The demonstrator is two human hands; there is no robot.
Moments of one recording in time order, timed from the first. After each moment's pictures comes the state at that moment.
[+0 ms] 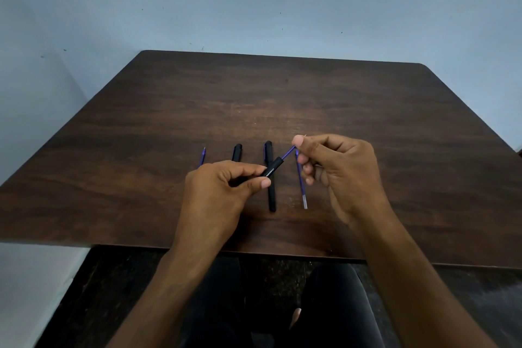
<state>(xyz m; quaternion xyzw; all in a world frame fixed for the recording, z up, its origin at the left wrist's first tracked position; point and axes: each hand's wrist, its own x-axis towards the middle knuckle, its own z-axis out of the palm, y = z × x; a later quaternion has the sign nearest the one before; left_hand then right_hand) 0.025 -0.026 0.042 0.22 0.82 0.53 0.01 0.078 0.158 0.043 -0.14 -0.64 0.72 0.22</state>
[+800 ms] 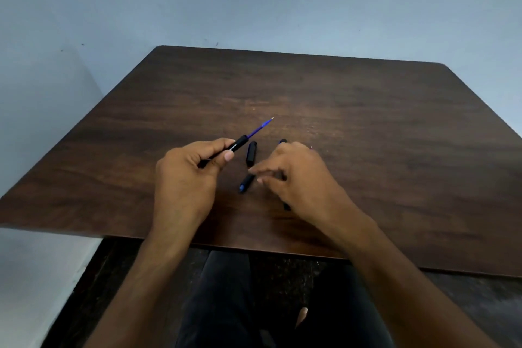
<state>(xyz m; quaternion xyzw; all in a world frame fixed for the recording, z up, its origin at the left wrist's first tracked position) -0.009 -0.060 0.042 0.17 0.83 0.52 -0.11 0.048 0.112 0.043 0.02 -0.96 0.26 0.11</state>
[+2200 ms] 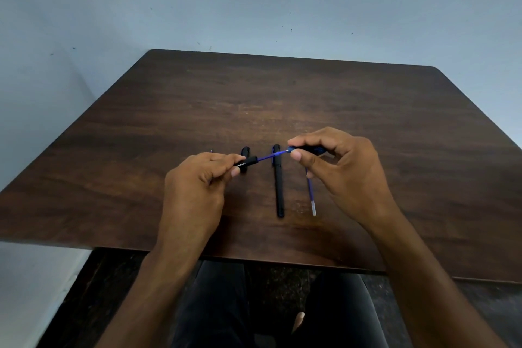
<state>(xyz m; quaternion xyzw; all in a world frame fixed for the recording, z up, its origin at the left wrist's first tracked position) -0.004 -0.049 0.026 0.26 0.84 0.46 -0.14 0.073 0.159 0.055 -0.04 -0.86 0.45 0.25</state>
